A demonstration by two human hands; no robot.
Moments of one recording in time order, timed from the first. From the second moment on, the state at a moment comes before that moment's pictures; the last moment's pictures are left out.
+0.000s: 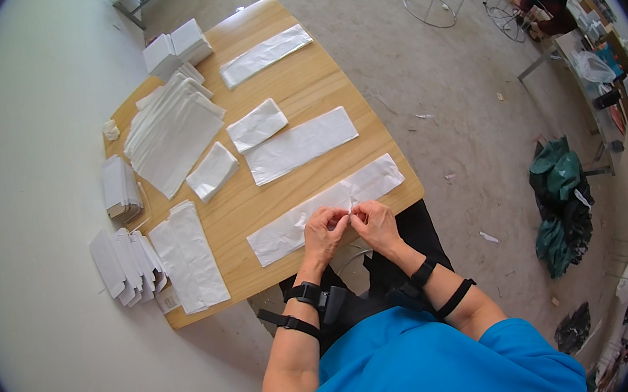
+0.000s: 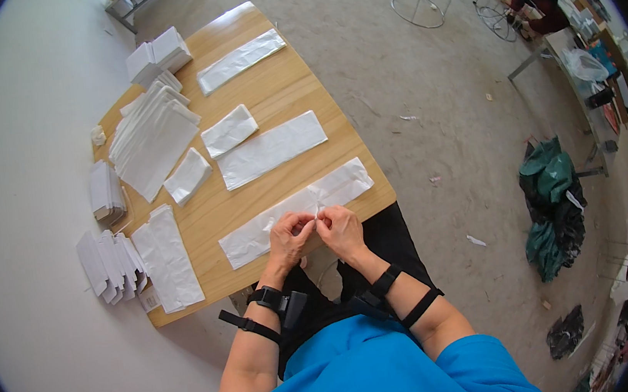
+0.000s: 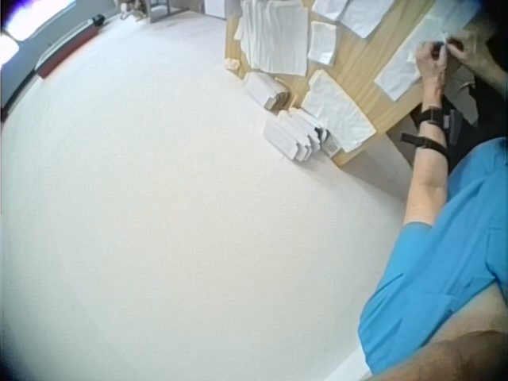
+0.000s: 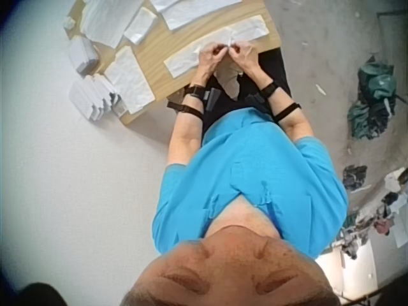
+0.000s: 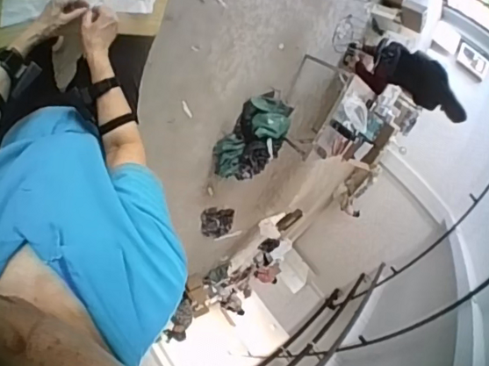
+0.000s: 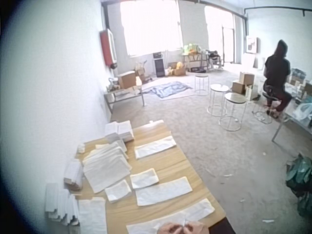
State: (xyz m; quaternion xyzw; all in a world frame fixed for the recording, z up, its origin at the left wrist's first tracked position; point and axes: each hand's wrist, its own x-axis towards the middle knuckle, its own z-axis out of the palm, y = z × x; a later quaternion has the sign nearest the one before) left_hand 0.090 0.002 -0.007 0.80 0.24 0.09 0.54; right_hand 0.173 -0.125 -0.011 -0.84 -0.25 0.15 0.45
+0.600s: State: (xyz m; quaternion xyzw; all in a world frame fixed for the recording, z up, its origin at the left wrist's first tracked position) left_hand 0.090 -0.004 -0.010 0.80 0.26 0.14 0.52; right_hand 0.169 -0.108 -0.002 -0.88 -0.25 0.14 0.38
